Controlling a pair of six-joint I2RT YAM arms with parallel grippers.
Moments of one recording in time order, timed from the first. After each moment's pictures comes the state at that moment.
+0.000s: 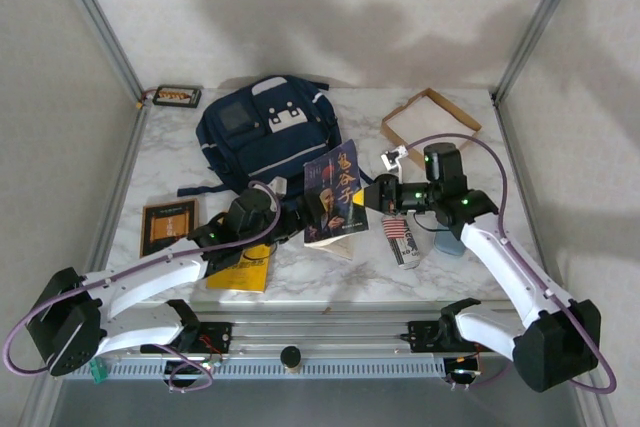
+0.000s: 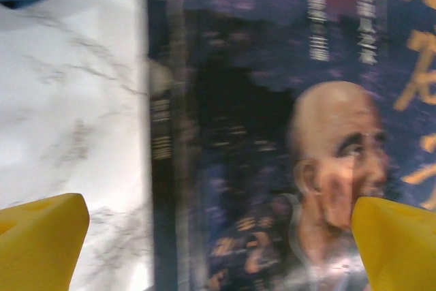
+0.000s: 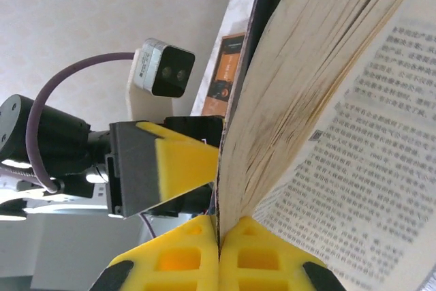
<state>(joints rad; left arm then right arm) -0.78 1.13 0.63 0.09 0.19 -1.19 0.37 1.11 0.89 -0.41 -0.96 0.57</state>
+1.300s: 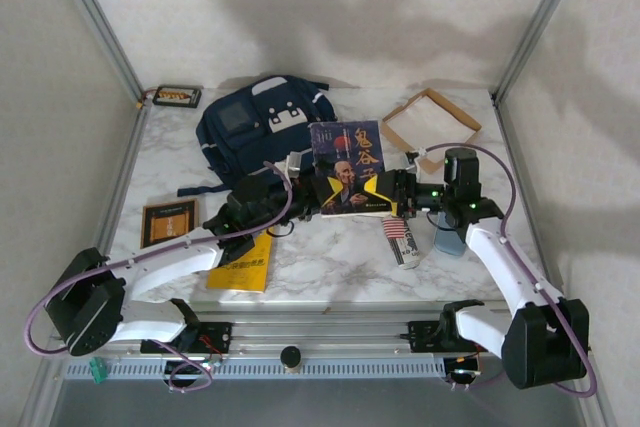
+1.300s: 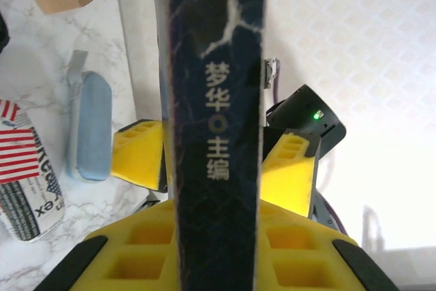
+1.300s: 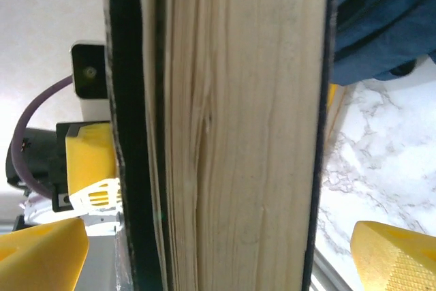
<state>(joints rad) -0.77 1.28 0.69 0.57 0.34 -1.37 0.19 1.10 0.73 -0.16 -1.17 0.79</state>
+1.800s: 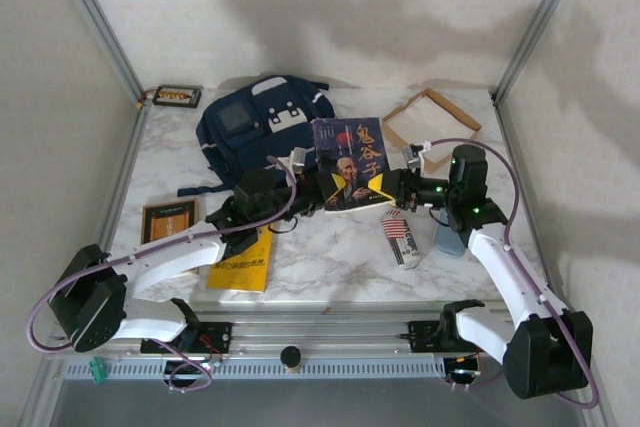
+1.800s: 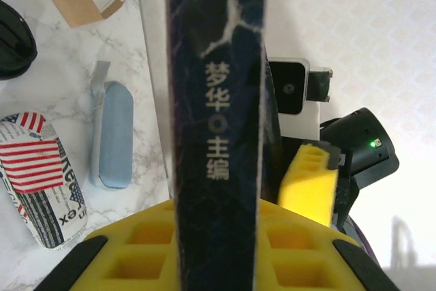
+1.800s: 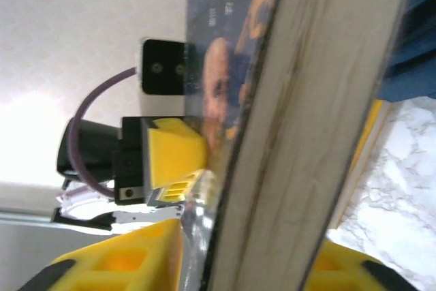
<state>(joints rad) -0.77 1.30 0.77 0.43 0.31 -1.30 0.19 1.06 0.76 -0.08 -1.18 0.90</state>
